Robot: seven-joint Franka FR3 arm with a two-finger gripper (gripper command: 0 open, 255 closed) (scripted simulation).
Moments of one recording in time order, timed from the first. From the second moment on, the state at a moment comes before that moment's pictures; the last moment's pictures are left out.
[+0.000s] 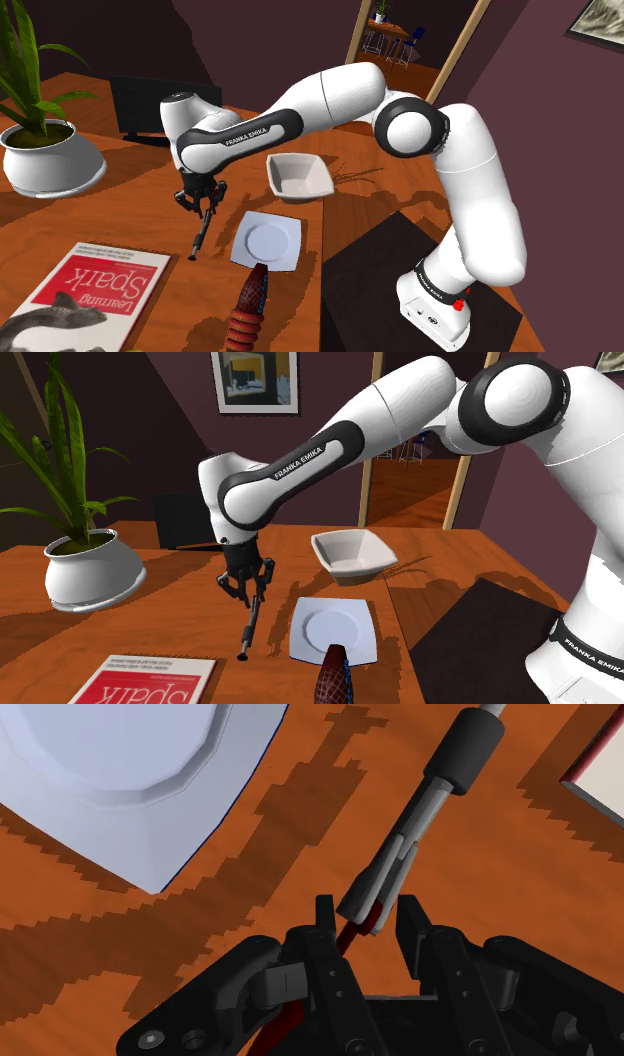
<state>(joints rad) 0.37 0.81 0.36 -1.37 -0.21 1.97 0.91</state>
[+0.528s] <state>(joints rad) 0.37 0.76 0.38 -1.34 -0.20 1.90 0.91</state>
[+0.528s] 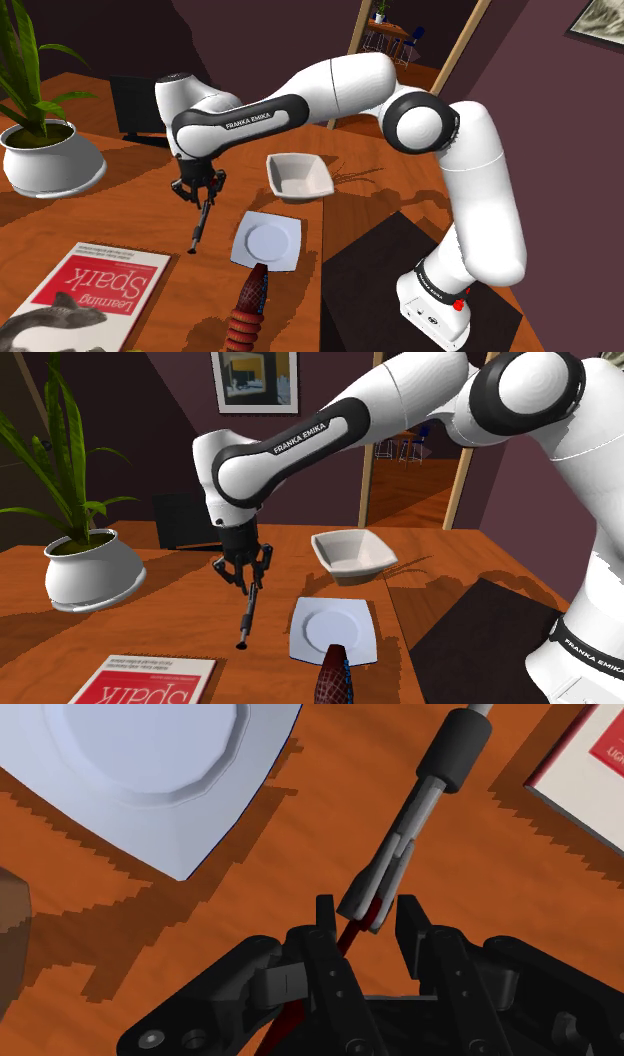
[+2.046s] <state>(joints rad) 0.23 0.51 0.39 -1.50 -0.14 1.81 0.80</state>
